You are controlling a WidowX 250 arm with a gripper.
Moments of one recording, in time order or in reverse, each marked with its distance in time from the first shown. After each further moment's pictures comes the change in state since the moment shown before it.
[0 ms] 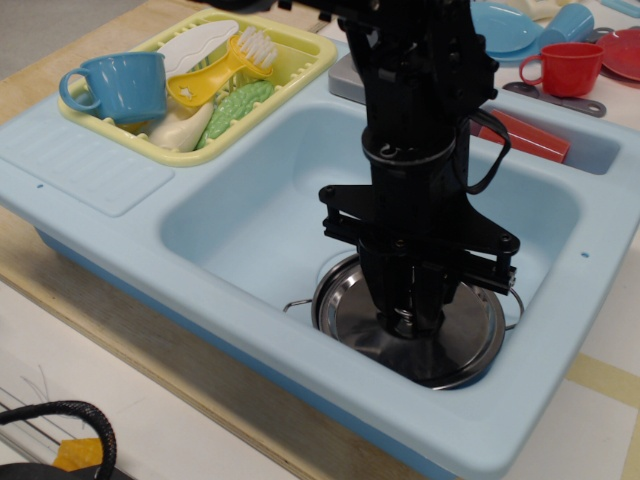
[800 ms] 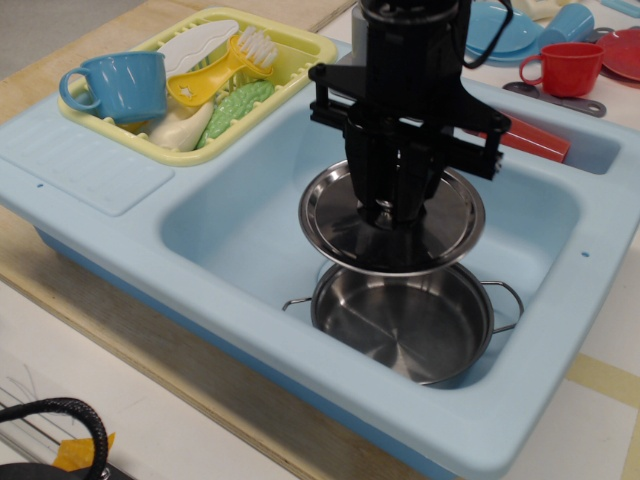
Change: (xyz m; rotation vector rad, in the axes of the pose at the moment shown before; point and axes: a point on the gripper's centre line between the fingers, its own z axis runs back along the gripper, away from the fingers) arm 0.039 0.029 0.043 0.057 -0.014 -0.027
